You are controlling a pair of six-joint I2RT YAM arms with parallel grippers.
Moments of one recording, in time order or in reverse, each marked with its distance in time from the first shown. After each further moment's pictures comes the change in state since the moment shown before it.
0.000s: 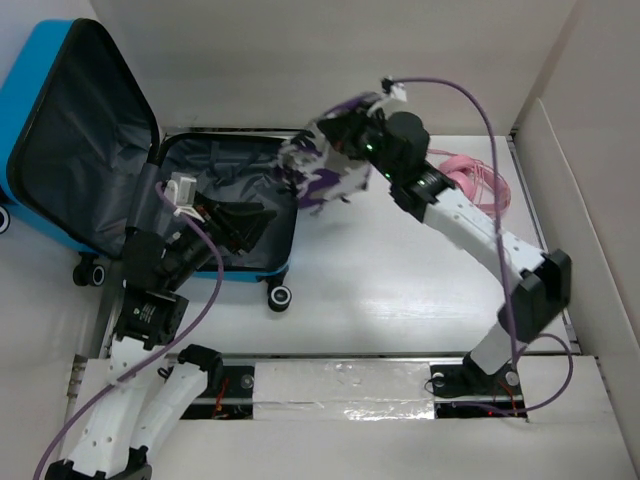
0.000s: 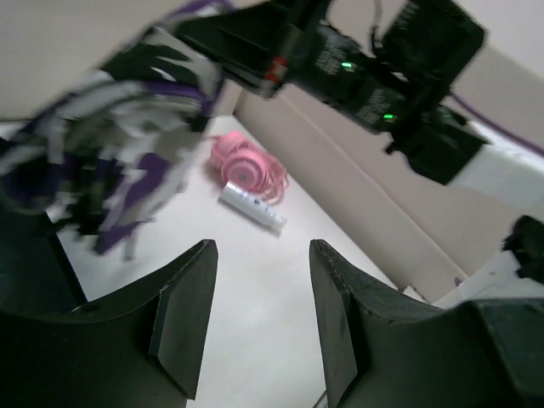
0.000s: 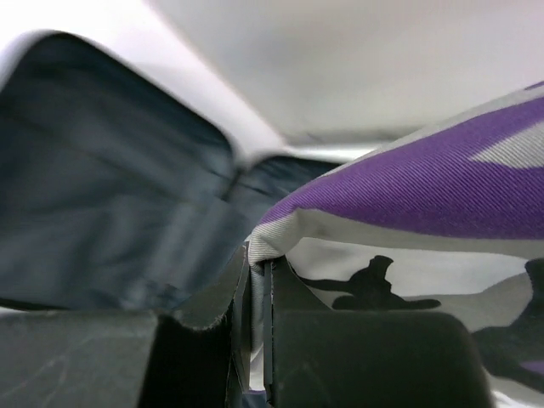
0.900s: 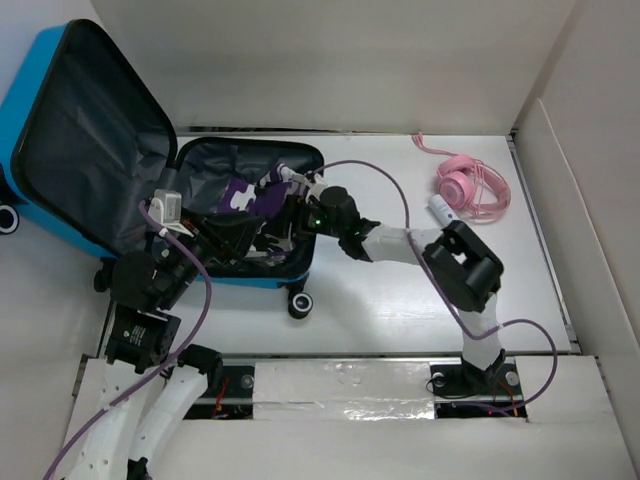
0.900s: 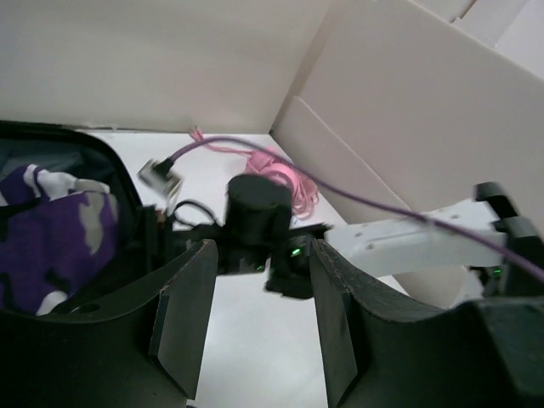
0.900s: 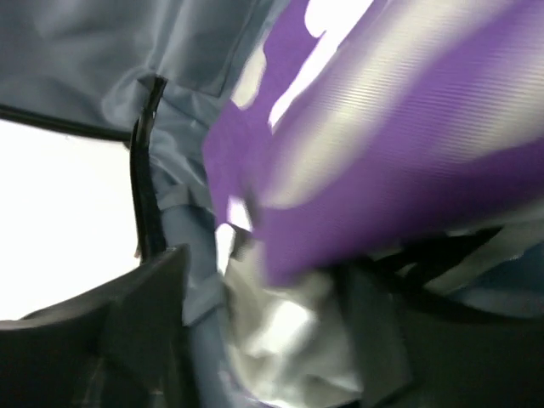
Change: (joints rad) left arm -0.005 -0.124 -0.002 -0.103 -0.145 0.032; right arm 0.175 0.523 -0.161 0.426 -0.336 0.214
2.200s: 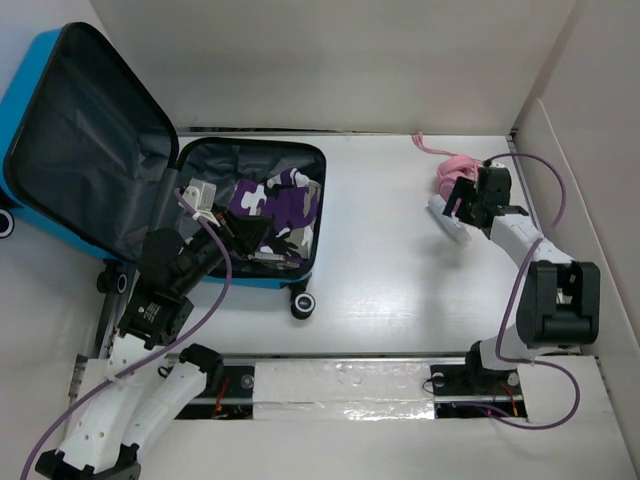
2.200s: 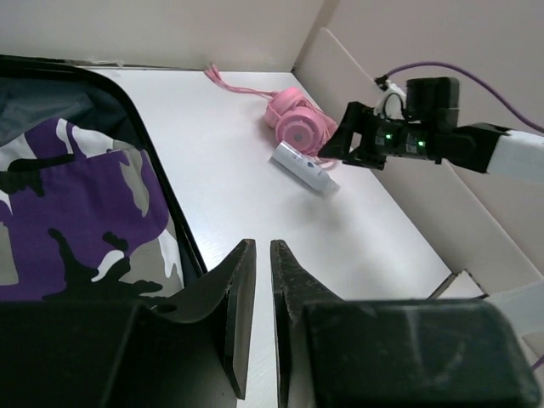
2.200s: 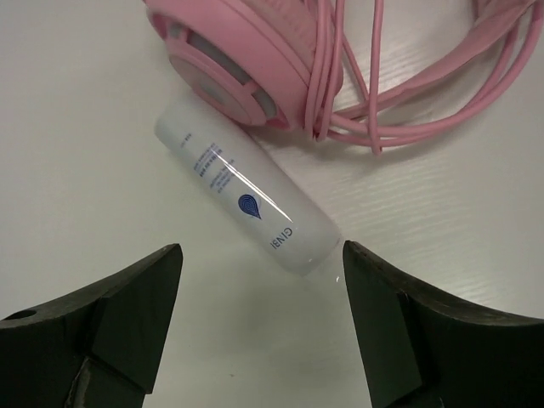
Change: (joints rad) left arm -0.085 0.130 -0.009 -0.053 -0.047 0.082; right arm -0.826 -0.582 -0.319 -0.766 0.432 -0.536
